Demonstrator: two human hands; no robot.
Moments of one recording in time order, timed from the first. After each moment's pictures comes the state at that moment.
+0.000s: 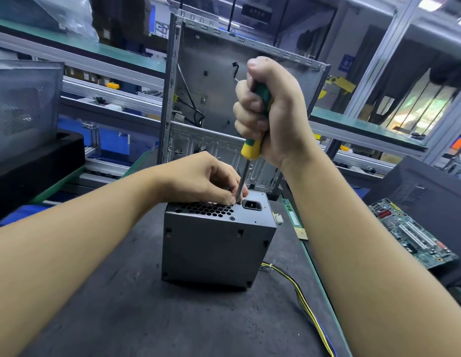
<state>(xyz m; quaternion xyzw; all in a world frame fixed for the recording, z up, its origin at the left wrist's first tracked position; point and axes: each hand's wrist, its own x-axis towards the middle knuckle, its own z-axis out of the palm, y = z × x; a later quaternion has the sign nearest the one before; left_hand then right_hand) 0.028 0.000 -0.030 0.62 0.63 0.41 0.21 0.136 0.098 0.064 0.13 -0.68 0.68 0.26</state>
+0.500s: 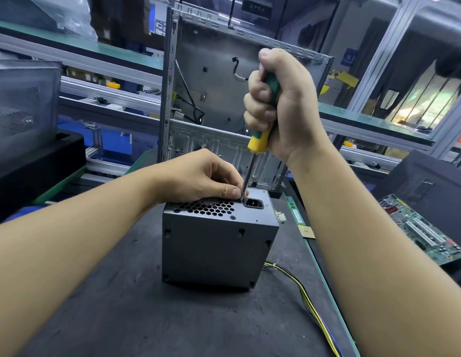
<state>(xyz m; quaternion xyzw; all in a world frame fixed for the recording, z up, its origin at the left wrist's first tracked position) 0.029 0.000 -0.029 0.62 0.64 0.41 0.20 0.138 0.110 0.066 0.10 -0.67 0.67 0.30</state>
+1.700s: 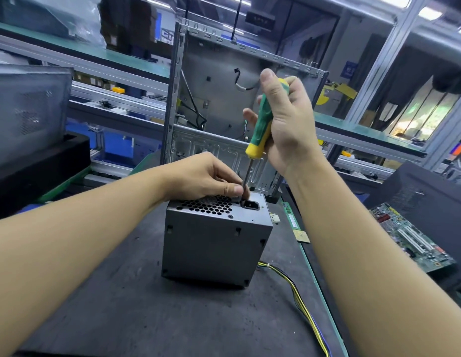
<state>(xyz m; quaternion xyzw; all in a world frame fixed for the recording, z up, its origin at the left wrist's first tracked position) 0.031 0.000 -0.026 0.60 0.66 0.40 0.20 0.142 0.108 0.057 0.00 -0.67 0.62 0.41</state>
